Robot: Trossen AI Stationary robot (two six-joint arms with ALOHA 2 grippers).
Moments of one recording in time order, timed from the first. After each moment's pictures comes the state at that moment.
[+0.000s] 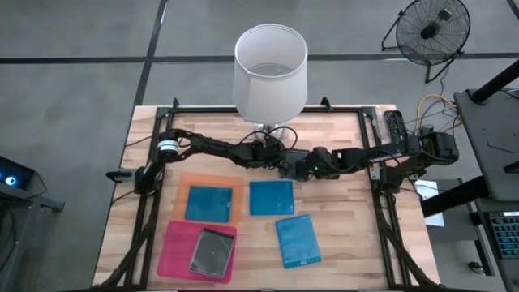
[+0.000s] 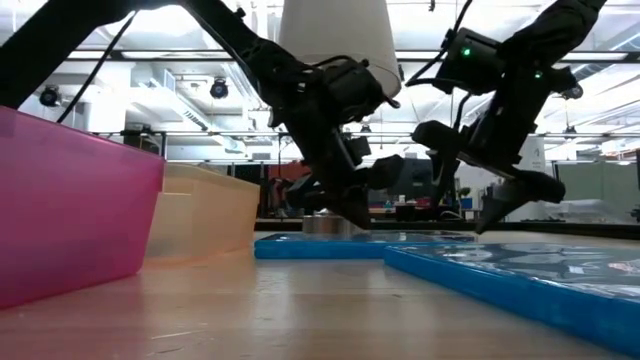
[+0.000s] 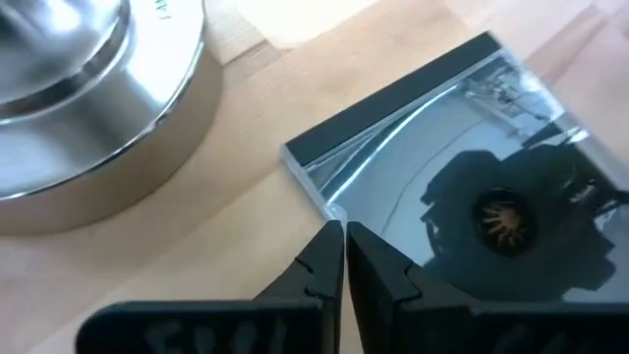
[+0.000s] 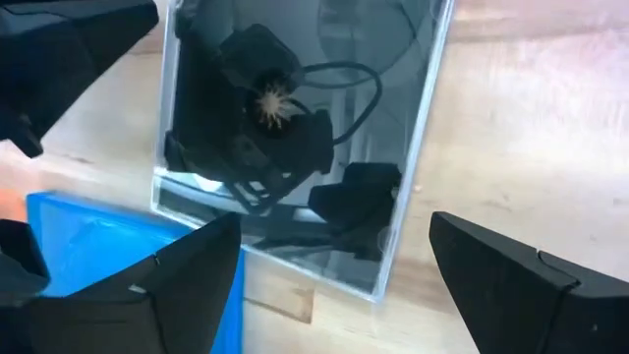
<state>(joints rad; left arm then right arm) 0.15 2.12 1.44 -0.17 -0.36 -0.64 -0.09 1.42 0.62 -0.28 0.14 1.44</state>
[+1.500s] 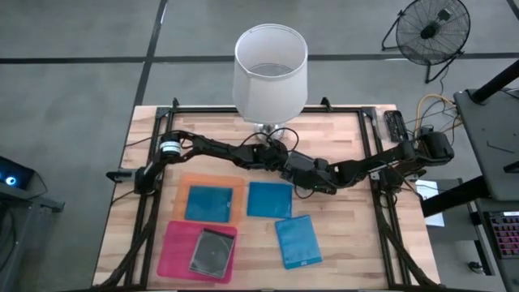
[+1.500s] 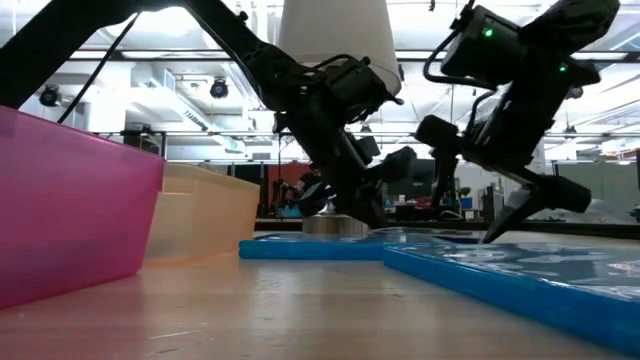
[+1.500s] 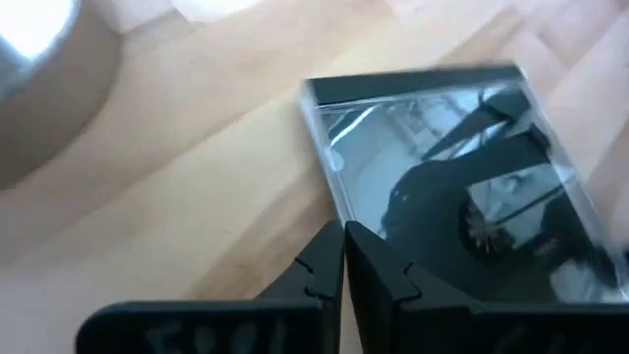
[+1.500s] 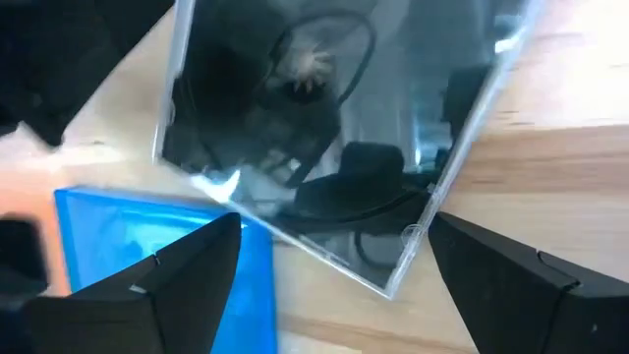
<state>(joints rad) 0.13 2.14 1.44 -0.08 -0.24 -0.69 0.09 1.47 0.63 -0.25 0.26 1.80</state>
